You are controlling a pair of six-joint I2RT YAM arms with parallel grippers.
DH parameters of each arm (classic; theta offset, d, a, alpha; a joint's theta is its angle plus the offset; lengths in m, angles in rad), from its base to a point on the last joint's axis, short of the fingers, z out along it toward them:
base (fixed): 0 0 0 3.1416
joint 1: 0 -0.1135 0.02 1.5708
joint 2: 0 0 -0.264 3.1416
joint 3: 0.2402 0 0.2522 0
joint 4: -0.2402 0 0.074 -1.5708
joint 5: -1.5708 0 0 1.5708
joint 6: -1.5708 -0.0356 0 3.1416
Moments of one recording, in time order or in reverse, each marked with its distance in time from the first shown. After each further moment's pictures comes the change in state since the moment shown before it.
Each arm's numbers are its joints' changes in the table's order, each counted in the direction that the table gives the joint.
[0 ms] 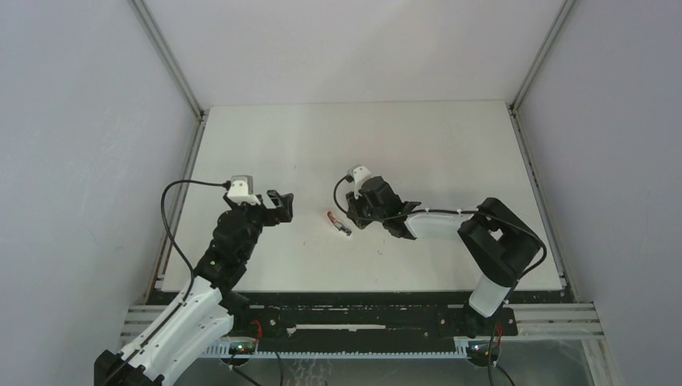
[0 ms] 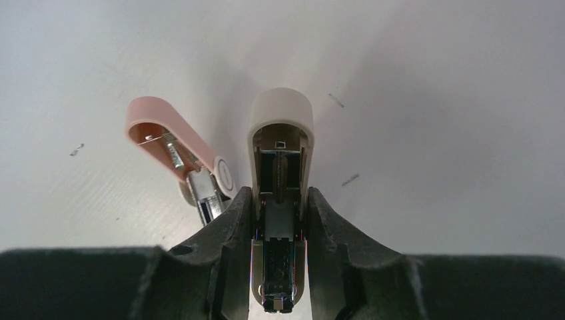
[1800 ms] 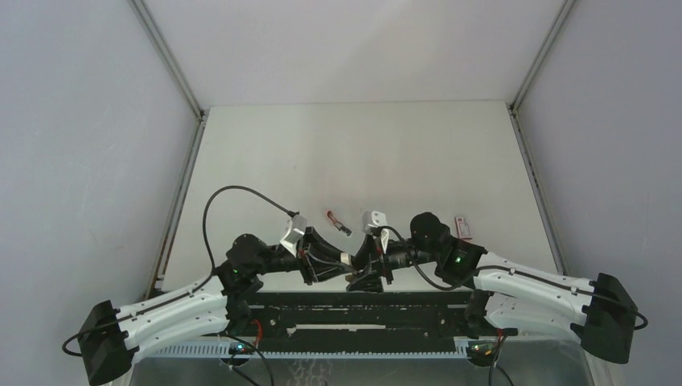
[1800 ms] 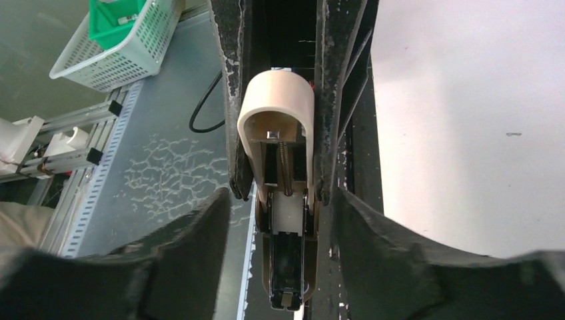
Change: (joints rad) left arm 0.499 0.096 -0.061 0.510 -0.834 0.117; right arm -0.236 -0.738 -0.300 -0.014 0.700 -0.101
